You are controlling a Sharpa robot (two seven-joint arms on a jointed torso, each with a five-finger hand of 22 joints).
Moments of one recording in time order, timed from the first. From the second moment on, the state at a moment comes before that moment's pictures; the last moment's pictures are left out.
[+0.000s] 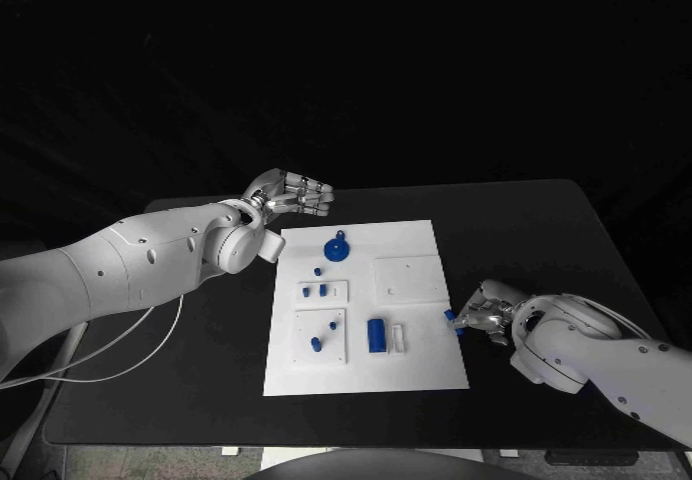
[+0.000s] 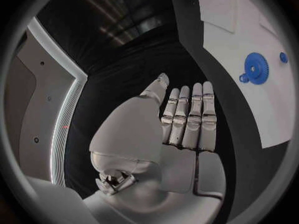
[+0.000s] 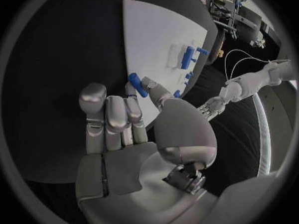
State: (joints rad) left arm 1.22 -0.70 -0.11 1.12 -0.24 -0.17 0.35; left_hand 1.41 -0.01 0.11 -0.01 0.10 1.04 0.14 0.07 0.06 1.09 0.14 0.06 0.06 1.09 0.14 0.06 0.07 0.09 1.04 0.12 0.08 0.08; right arm 0.86 -0.86 0.15 1.56 -1.29 -0.21 -0.56; right_hand 1.13 -0.03 0.37 -0.19 0.30 1.27 0.03 0.06 0.12 1.32 -0.03 1.16 1.22 1.47 -0.08 1.09 1.31 0.07 1.47 -0.10 0.79 1.31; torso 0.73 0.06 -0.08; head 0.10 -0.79
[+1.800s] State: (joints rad) left arm 1.22 -0.69 -0.11 1.12 -0.24 -0.16 0.35; left_hand 1.41 -0.01 0.11 -0.01 0.10 1.04 0.14 0.07 0.06 1.08 0.14 0.06 0.06 1.09 0.14 0.06 0.07 0.09 1.04 0.12 0.08 0.08; right arm 0.81 -0.71 0.18 1.56 -1.23 -0.14 -0.62; right_hand 1.10 -0.01 0.28 -0.15 0.36 1.28 0.02 0.06 0.11 1.33 -0.05 1.16 1.25 1.47 -0.08 1.09 1.31 0.07 1.47 -0.11 0.79 1.31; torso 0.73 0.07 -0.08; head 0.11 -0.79
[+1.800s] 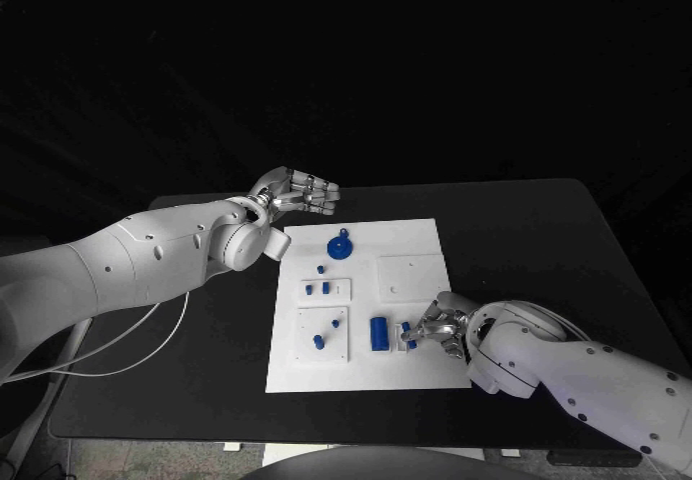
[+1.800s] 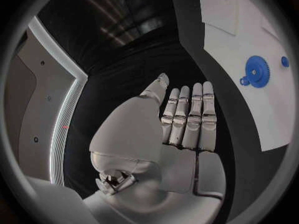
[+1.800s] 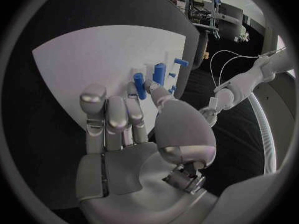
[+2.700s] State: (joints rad) left arm 1.22 -0.69 -0.11 1.12 -0.24 -0.16 0.35; left_hand 1.41 -0.01 0.11 -0.01 0.10 1.04 0.14 0.07 0.06 1.08 0.14 0.06 0.06 1.09 0.14 0.06 0.07 0.09 1.04 0.12 0.08 0.08; right arm 0.81 -0.69 0.18 1.54 -1.23 -0.13 -0.61; right_hand 1.09 -0.01 0.27 -0.14 0.36 1.28 0.02 0.06 0.10 1.33 -0.05 1.16 1.25 1.46 -0.09 1.09 1.31 0.07 1.47 -0.11 0.79 1.31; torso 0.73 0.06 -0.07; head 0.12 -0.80
